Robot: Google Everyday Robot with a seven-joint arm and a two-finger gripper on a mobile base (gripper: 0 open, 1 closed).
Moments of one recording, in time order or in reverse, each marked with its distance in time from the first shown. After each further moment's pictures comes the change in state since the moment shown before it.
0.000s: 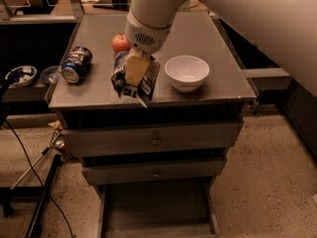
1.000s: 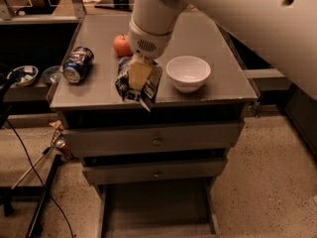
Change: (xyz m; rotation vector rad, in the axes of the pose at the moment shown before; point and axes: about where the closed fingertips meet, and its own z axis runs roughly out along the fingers) arm 0.012 0.001 0.010 -0.001 0.028 0.005
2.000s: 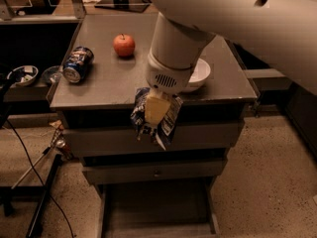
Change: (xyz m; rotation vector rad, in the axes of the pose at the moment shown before) arm 0.054 0.086 -0.009 -0.069 0.073 0.094
